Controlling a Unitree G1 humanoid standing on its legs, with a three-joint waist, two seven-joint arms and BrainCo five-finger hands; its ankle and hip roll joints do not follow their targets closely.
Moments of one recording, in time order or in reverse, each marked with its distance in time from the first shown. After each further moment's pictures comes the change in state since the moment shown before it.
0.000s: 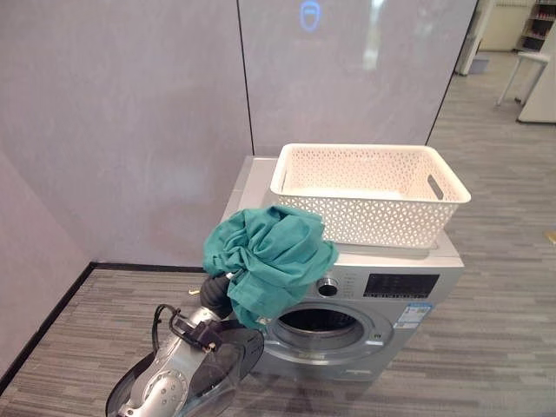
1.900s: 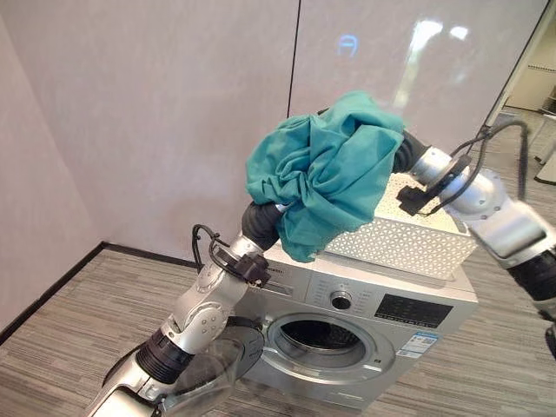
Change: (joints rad) left arm -0.539 -0.070 -0.171 -0.044 0.088 -0.076 0.172; right arm -0.974 -0.207 1.133 -0.627 -0.621 0.054 0.046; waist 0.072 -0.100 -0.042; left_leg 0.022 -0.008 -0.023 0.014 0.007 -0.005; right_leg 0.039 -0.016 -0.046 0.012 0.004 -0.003
